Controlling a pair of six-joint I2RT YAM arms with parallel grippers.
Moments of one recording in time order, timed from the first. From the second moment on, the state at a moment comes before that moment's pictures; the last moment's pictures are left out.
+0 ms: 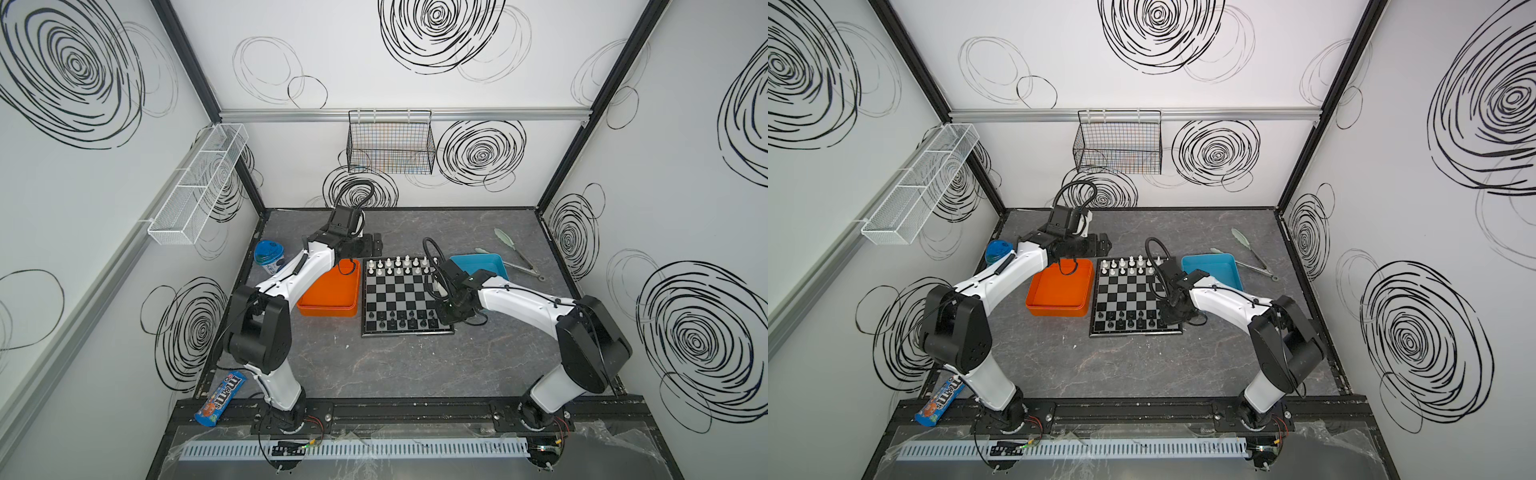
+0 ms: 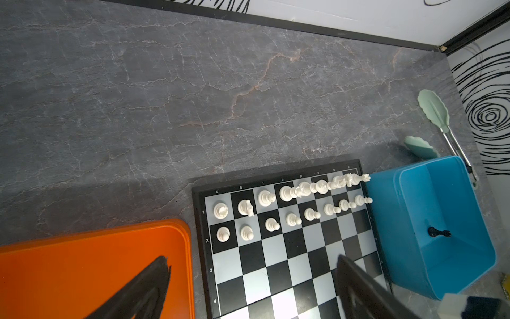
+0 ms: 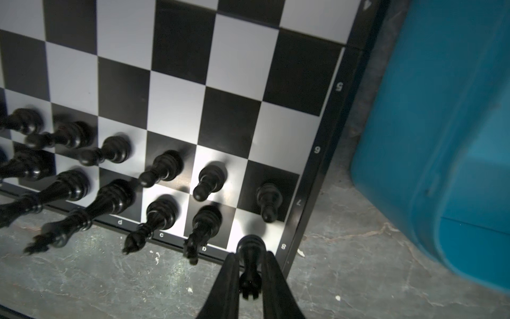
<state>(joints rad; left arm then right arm) -0.31 1.73 1.39 -0.50 0.14 -0.34 0.64 1.61 1.02 -0.76 -0.05 0.40</state>
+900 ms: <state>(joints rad) -0.31 1.73 1.39 -0.50 0.14 -0.34 0.64 1.62 1.05 -0.79 -0.04 0.39</state>
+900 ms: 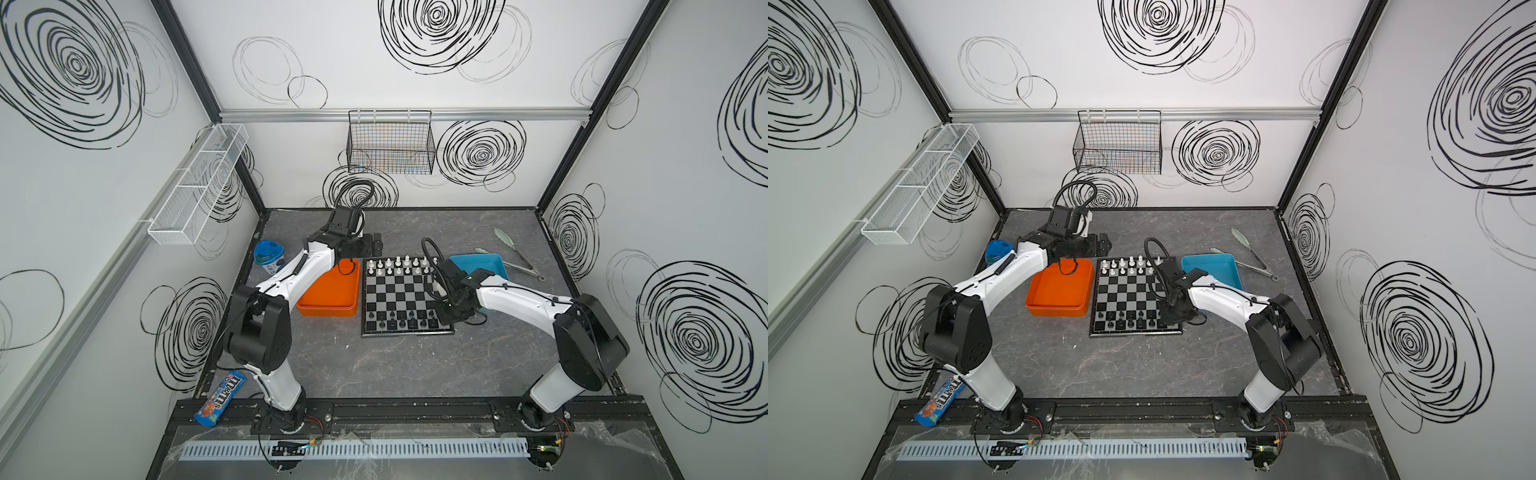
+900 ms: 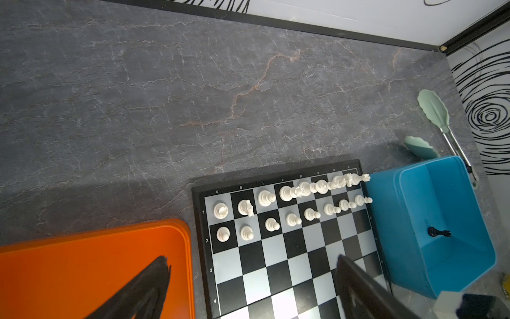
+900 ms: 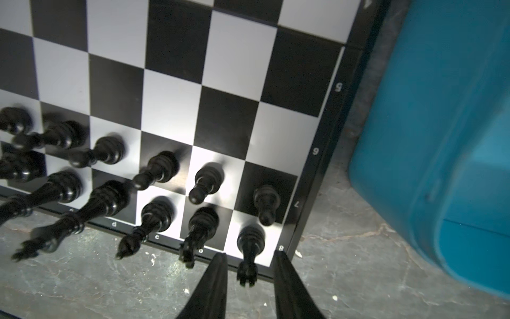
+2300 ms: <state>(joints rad) -0.60 1.77 1.49 -0.58 0.25 -0.07 0.08 1.70 1.16 -0.75 -0.03 0.22</state>
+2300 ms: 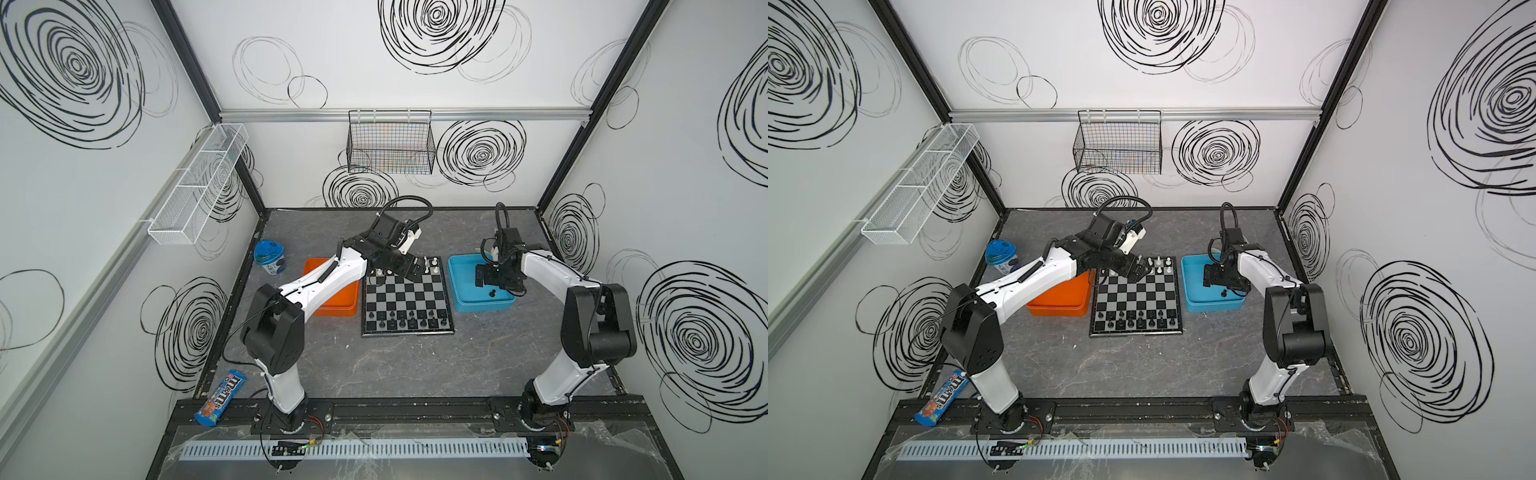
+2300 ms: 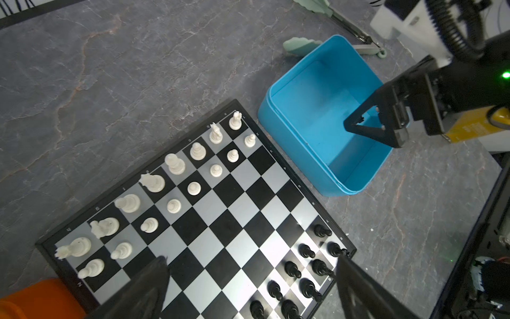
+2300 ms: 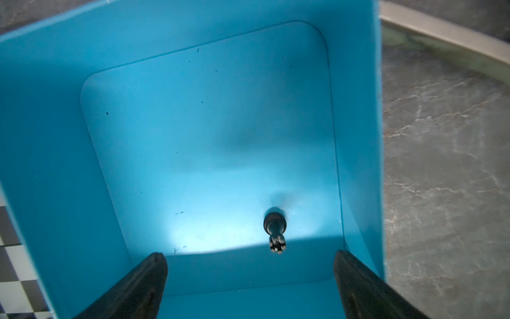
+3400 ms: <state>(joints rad) -0.62 1.71 1.43 -0.51 0.46 0.00 0.05 1.80 1.14 -0.70 -0.04 0.23</state>
